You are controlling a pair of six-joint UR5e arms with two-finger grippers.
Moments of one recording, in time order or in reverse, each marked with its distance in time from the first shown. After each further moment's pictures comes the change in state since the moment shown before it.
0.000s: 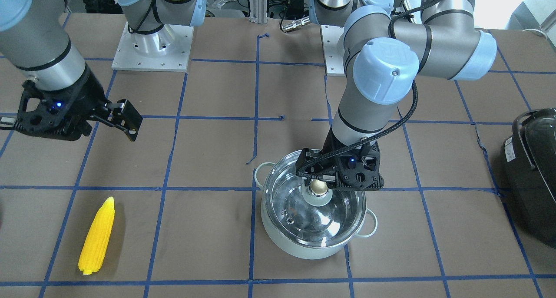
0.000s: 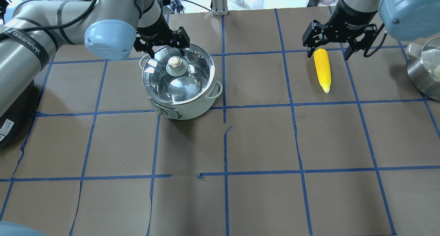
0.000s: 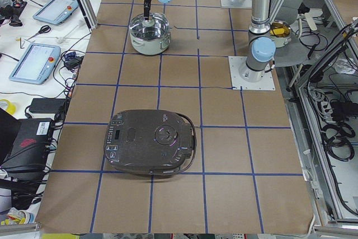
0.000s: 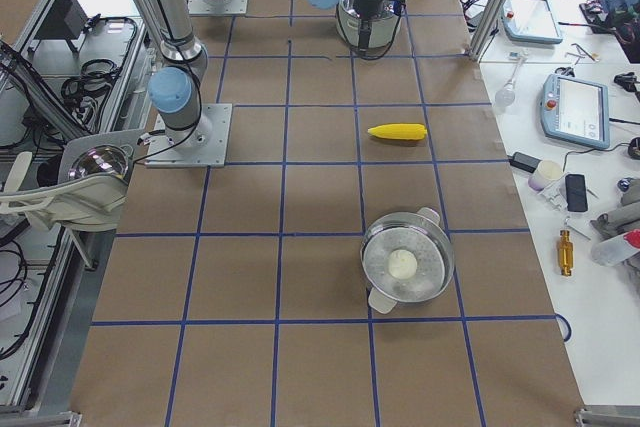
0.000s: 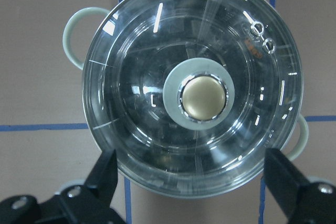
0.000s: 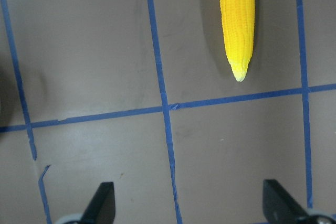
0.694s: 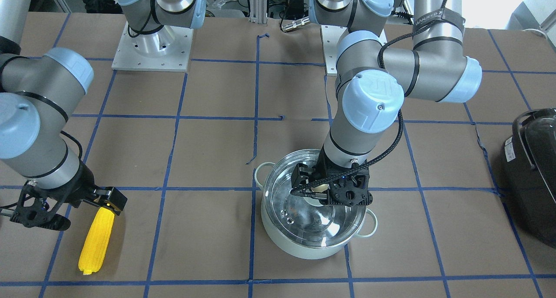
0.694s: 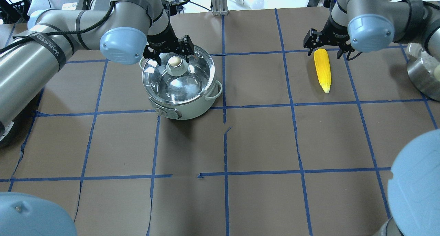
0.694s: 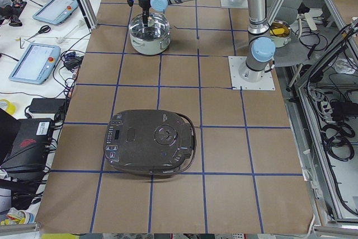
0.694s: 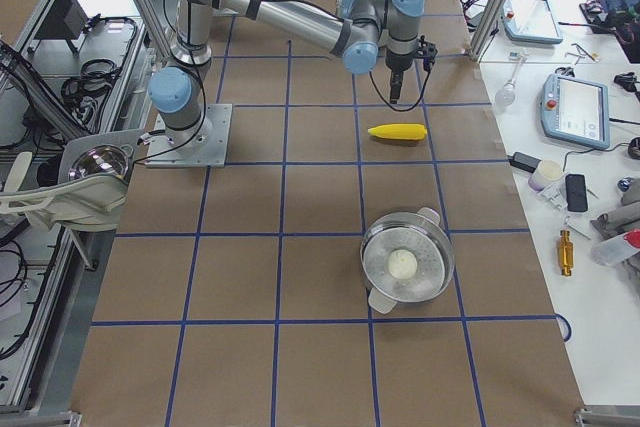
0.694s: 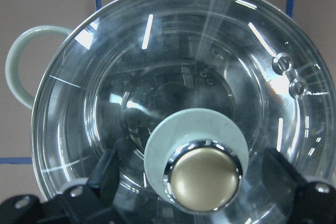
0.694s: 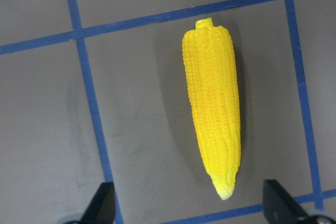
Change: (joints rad) left arm -0.005 -0.057 -0.004 0.030 -0.005 -0.017; right arm -0.054 0.268 0.019 -0.333 -0.048 -0.004
